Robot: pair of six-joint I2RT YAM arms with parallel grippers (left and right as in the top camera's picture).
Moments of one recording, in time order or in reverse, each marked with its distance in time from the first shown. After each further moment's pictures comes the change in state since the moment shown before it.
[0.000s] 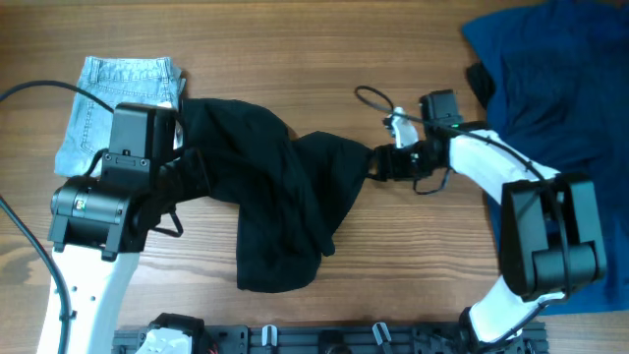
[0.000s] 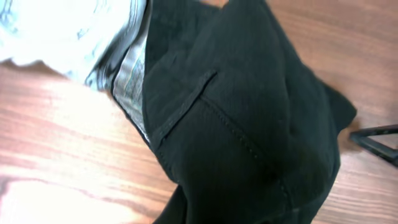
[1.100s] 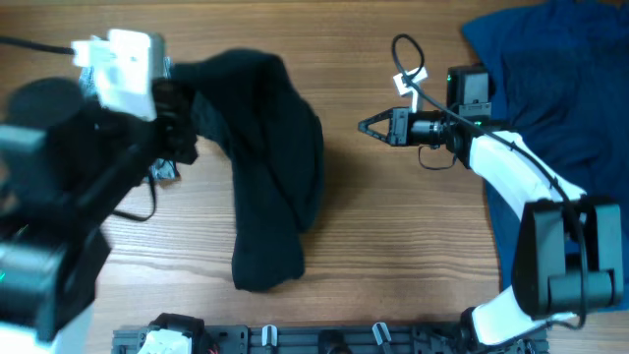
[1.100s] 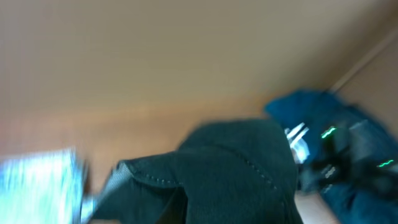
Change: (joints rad) left arm 0.000 -0.036 0.320 0.268 0.246 0.283; right arm -0.072 -0.111 0.005 0.318 -0.450 0.220
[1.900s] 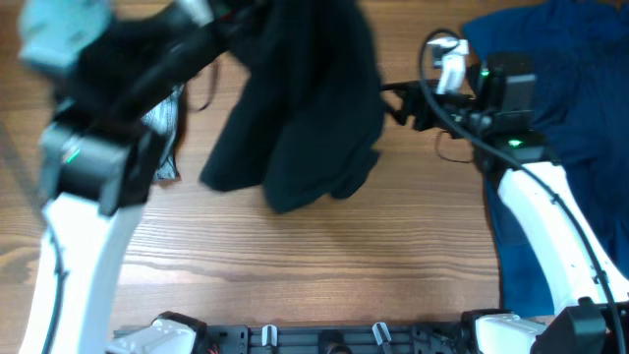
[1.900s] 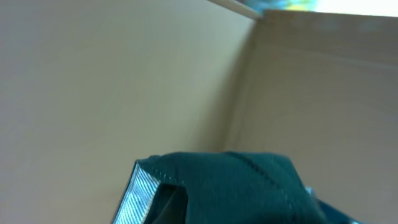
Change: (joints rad) left arm -0.133 0.288 0.157 0.669 0.409 -0.061; right arm -0.036 -0.322 0.008 0.000 0.346 0.104
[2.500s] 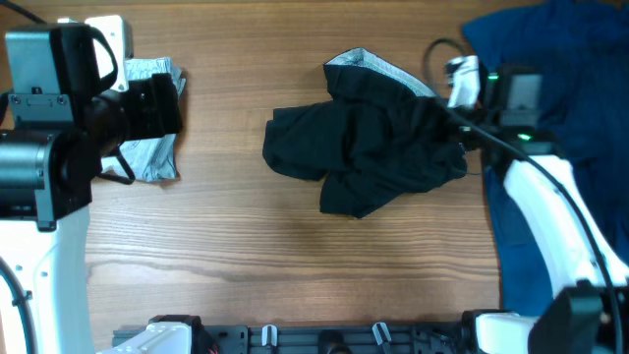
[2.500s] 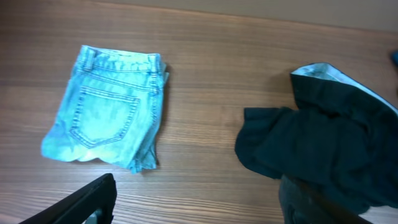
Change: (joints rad) left arm 0.276 -0.023 0.098 -1.077 -0.596 0.046; right arm -0.027 0.068 0.000 -0.209 0.126 -0.149
